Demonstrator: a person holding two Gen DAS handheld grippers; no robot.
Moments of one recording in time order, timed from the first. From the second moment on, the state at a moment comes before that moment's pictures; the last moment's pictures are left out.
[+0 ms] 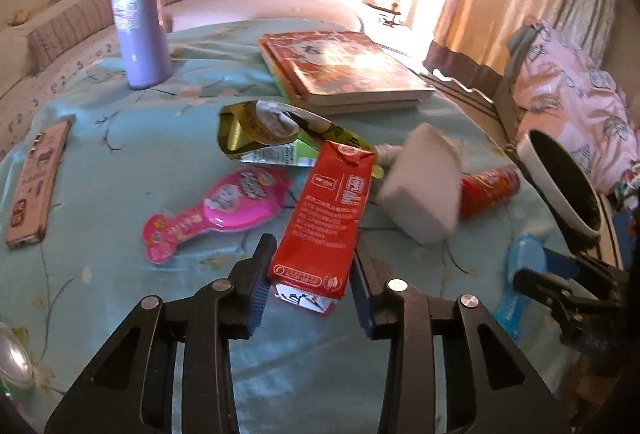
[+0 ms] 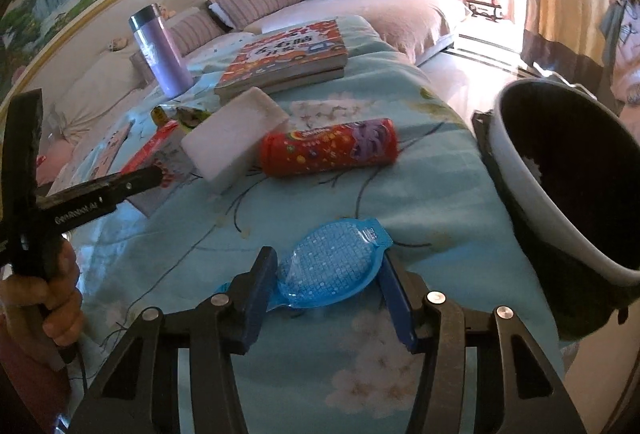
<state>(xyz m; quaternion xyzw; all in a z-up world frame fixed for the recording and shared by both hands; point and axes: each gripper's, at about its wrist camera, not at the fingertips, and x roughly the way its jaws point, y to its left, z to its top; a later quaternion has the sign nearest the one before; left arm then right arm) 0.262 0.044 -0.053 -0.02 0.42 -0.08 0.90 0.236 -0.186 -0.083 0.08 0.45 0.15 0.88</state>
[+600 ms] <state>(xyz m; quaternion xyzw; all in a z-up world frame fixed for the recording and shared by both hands) 0.198 0.003 -0.015 -0.06 0.39 -0.14 0.91 0.209 -0.219 -0.059 0.12 0.41 0.16 0.89</state>
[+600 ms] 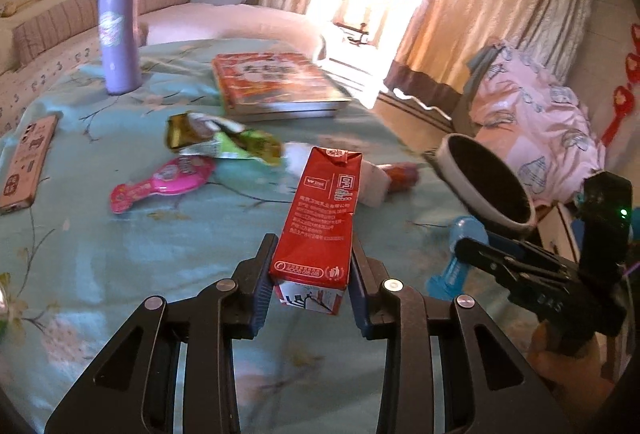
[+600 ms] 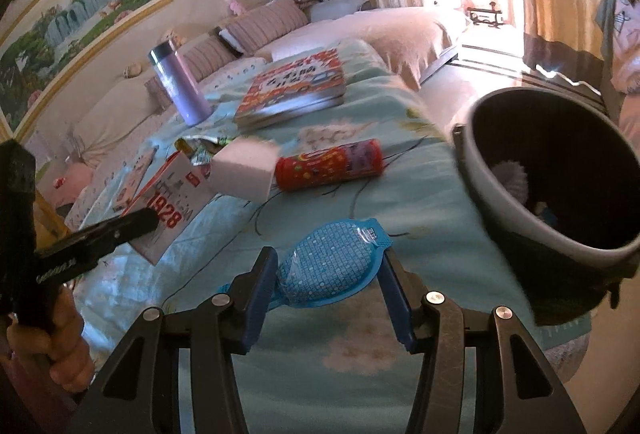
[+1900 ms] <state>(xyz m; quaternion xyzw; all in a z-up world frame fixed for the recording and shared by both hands) 0.220 -0.174 -0.002 0.01 0.39 -0.25 0.89 0.204 -0.392 -0.047 0.18 0.36 0.05 0.91</state>
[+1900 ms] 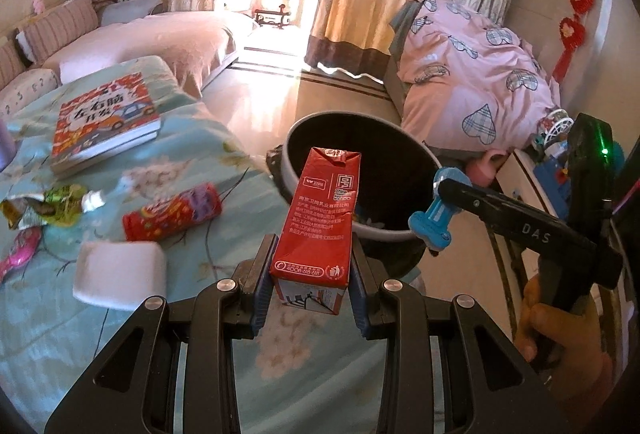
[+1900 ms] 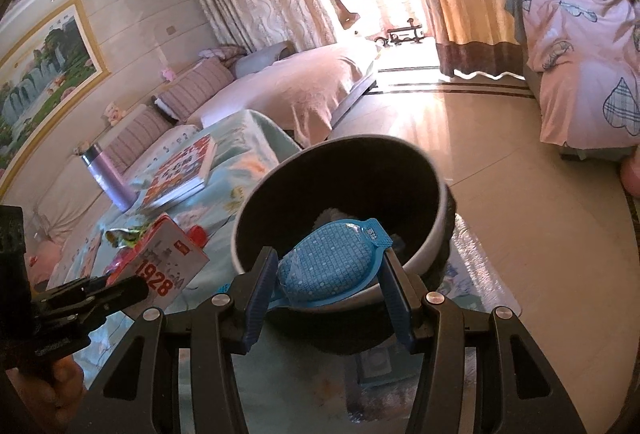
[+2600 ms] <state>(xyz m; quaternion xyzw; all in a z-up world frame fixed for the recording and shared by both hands) 0.261 -0.230 -0.005 0.04 0.41 -0.26 0.87 0.243 -0.416 -0.057 0.16 0.39 0.05 0.91</state>
